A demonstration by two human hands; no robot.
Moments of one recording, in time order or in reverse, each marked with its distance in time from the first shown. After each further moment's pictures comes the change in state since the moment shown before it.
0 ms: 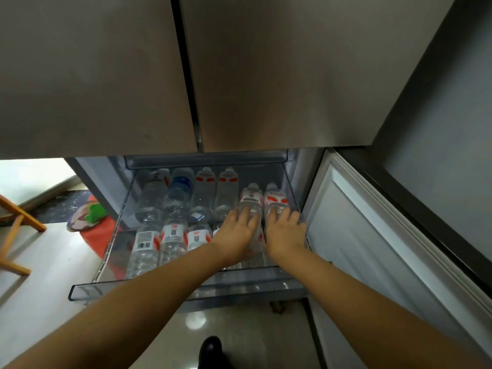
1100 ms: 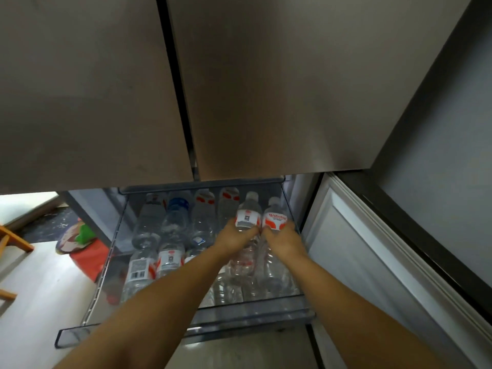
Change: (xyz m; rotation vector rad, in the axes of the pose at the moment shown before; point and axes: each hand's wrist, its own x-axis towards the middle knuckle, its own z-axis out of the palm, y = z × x) left_hand 0.050 -0.018 -0.010 -1.396 0.065 -0.597; right_hand 0.042 0.010 -0.010 1.036 -0.047 0.343
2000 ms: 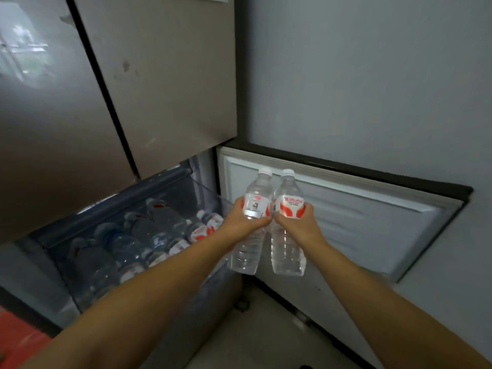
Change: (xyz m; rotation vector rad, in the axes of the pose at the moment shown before) left_hand -0.173 0.012 0.006 0.149 -0.700 0.512; right_hand -0.239 0.078 -0.035 0.632 0.623 0.096
